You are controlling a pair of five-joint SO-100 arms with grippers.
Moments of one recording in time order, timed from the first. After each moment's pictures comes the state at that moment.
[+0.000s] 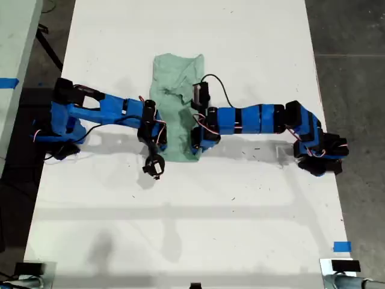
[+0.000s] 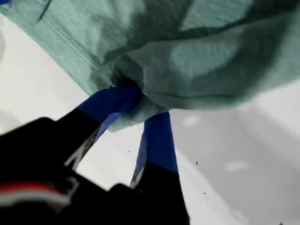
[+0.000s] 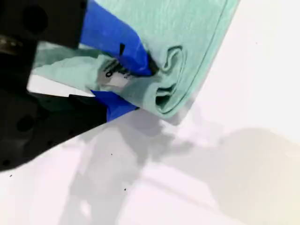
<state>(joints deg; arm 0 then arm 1) -6.8 61.0 80.9 75.7 2.9 2.0 47.5 52.3 74.4 -14.1</state>
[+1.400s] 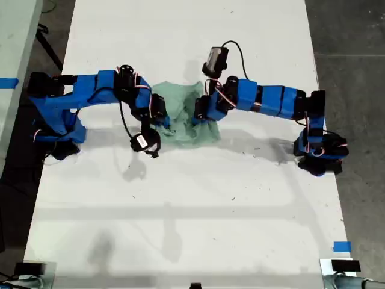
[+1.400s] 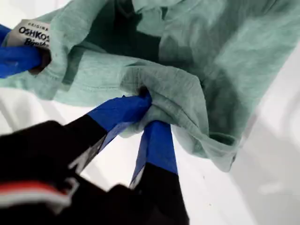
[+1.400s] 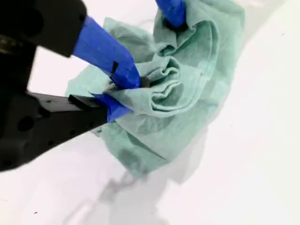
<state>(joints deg) -11.6 81.0 71.1 82.7 5.7 11.0 68.6 60.0 67.6 -16.7</state>
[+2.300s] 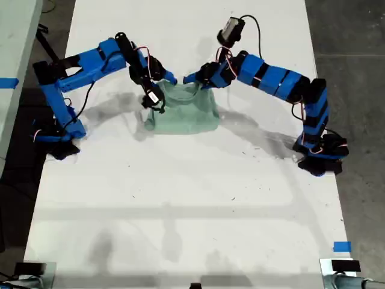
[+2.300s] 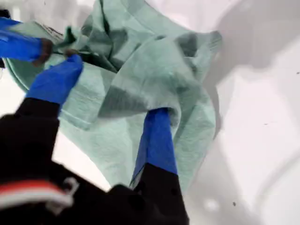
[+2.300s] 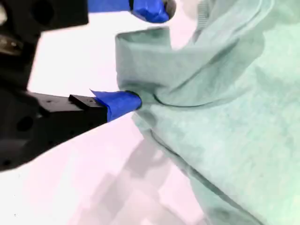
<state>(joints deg) -38.8 77.9 74.8 76.4 21.3 31.6 64.0 62.5 52.5 -28.2</state>
